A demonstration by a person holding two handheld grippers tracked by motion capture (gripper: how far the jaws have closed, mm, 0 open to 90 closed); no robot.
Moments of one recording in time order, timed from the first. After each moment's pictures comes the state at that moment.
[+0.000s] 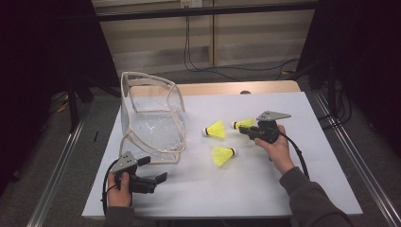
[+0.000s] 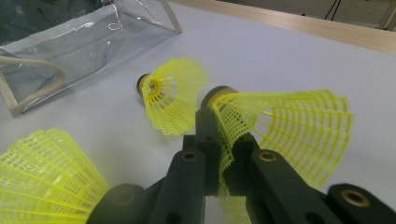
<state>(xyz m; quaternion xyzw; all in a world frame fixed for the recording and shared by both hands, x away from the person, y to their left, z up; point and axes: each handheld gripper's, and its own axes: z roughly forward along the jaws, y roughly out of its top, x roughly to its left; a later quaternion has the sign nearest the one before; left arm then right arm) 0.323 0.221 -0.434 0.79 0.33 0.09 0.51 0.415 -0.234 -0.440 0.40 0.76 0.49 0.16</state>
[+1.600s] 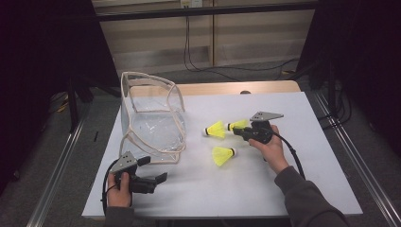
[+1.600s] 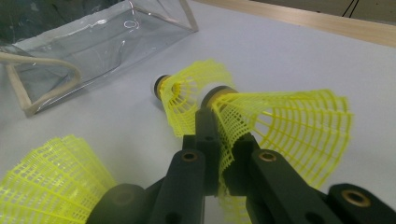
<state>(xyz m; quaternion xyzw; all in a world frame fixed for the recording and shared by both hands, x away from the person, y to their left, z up) 0.322 0.221 -0.433 0.78 0.33 0.09 0.51 0.418 -0.216 -0.443 0.39 0.76 0.49 0.15</state>
